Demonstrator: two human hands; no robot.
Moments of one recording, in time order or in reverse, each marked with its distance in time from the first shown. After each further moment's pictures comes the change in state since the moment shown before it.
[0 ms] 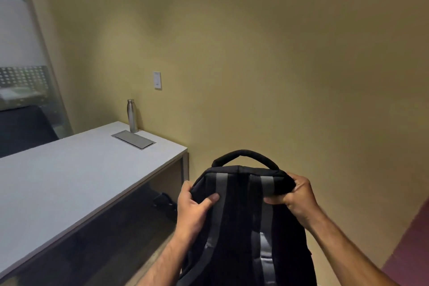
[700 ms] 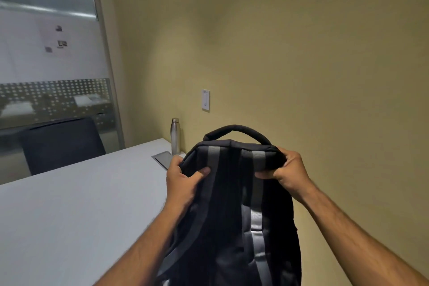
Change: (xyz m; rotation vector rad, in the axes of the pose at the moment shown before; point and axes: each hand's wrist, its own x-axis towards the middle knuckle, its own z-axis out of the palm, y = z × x) left_hand 0.379 0.012 -0.097 0.125 0.334 0.193; right_hand 0.405 0.039 0.203 0.025 -0.265 -0.120
